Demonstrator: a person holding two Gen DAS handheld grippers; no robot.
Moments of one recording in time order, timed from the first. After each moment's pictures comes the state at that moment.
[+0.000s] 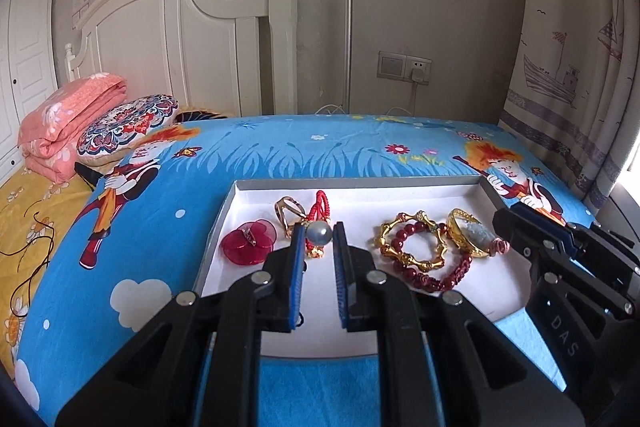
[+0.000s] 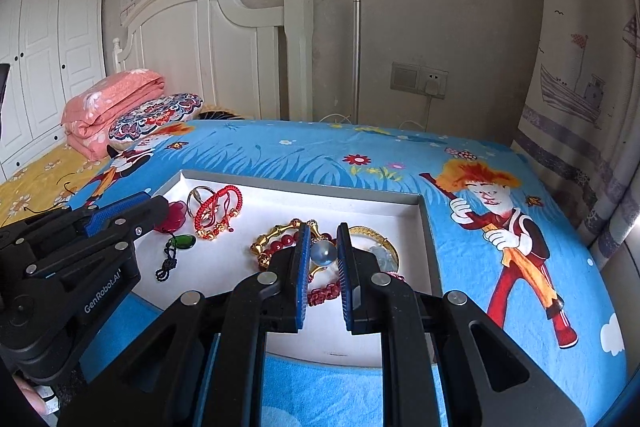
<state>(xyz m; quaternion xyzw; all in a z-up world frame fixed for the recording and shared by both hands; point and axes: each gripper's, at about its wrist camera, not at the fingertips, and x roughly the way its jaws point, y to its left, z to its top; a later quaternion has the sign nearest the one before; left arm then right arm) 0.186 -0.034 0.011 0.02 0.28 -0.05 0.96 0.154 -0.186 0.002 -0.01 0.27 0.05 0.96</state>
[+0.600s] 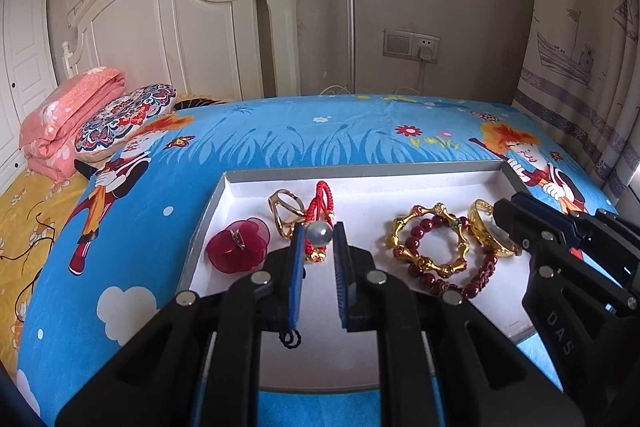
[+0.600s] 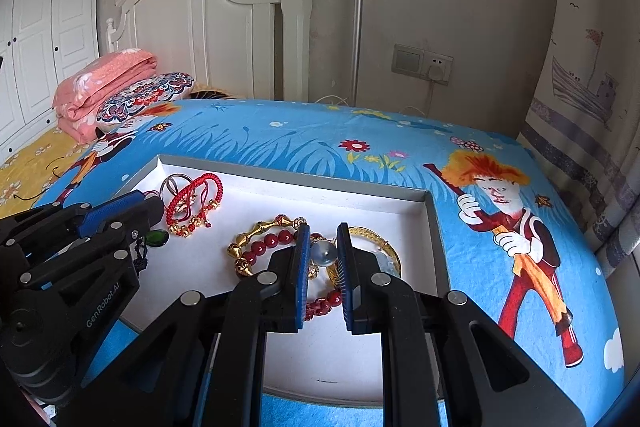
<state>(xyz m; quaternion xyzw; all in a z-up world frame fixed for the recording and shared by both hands) 0.215 -0.042 -0.008 0.04 0.31 -0.04 0.95 0.189 -0.185 -0.013 -0.03 0.30 0.04 0.95</state>
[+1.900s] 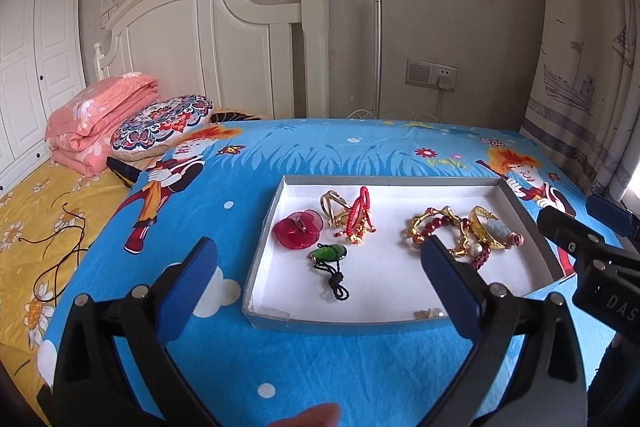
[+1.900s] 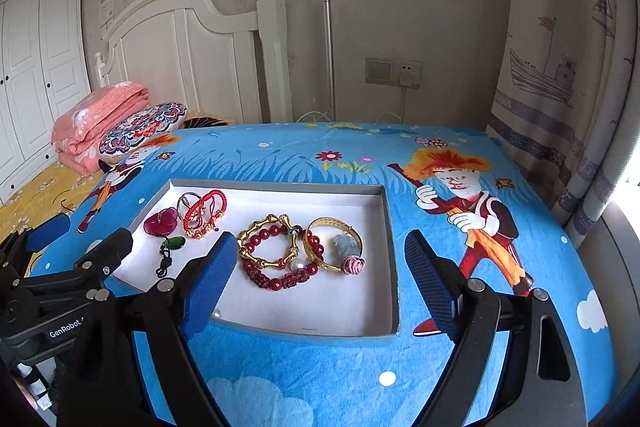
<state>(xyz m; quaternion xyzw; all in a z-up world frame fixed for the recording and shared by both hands) 0.149 -0.011 0.025 0.02 0.27 -0.01 0.96 0.129 -0.215 0.023 0.02 0.28 0.02 0.96</state>
